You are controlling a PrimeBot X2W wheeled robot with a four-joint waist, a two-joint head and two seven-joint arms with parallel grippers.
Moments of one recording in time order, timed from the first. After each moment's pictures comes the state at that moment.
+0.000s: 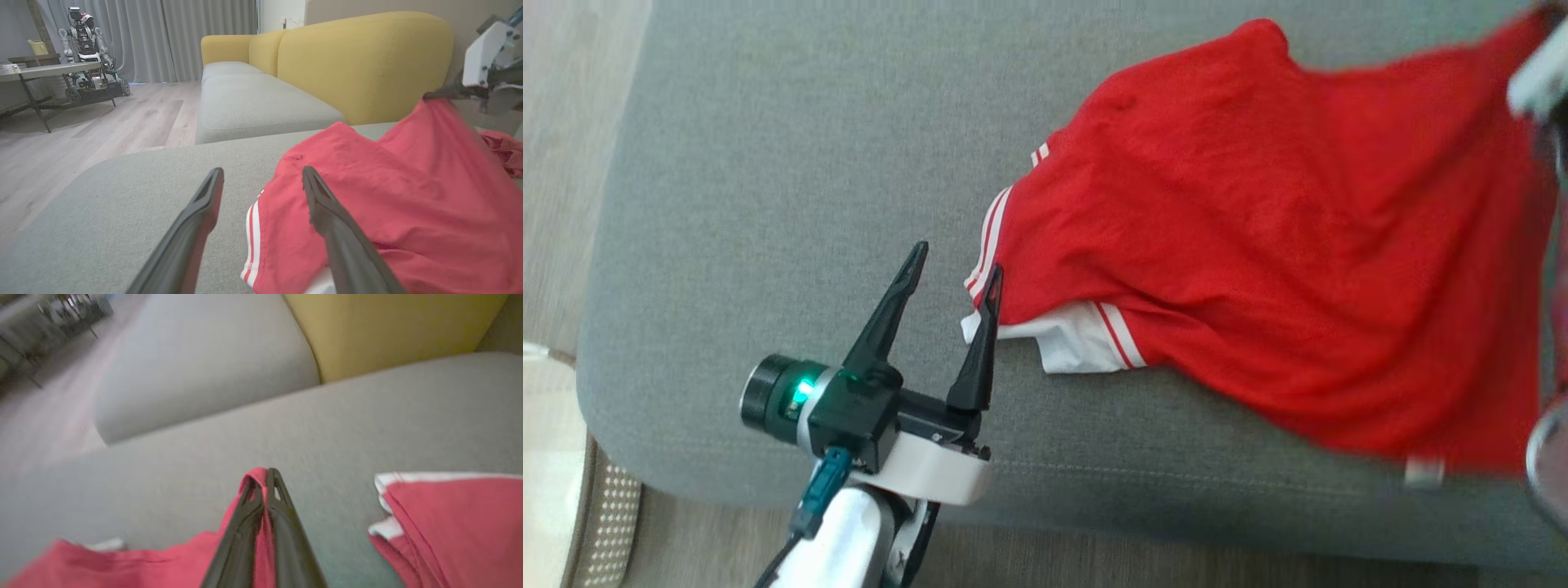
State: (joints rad) left arm -0.12 0.05 -0.40 -0.04 -0.03 0.08 -0.26; right arm -1.10 -0.19 -0.45 0.99 0.04 0.13 0.21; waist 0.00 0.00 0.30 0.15
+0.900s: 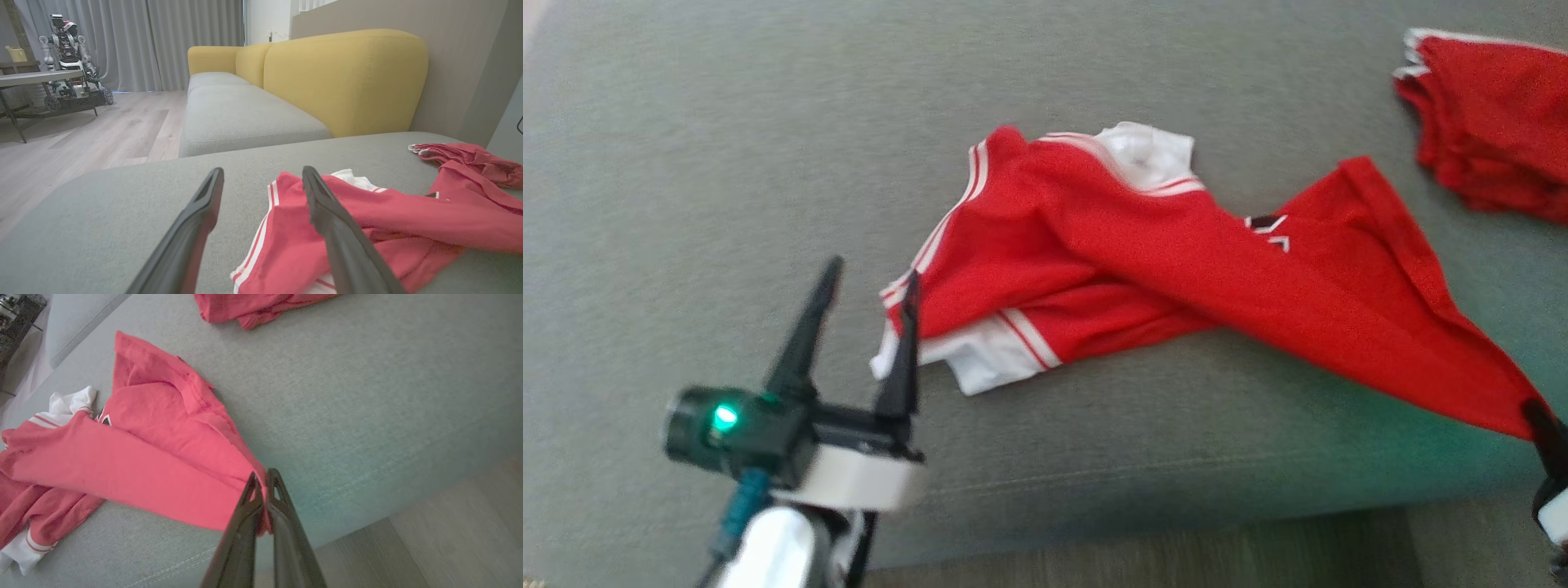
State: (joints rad) left arm -0.04 0.09 -0.29 -0.10 -0.05 0.10 -0.26; right arm 0.09 -0.03 -0.50 -0.19 0.58 0.13 0.65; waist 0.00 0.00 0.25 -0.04
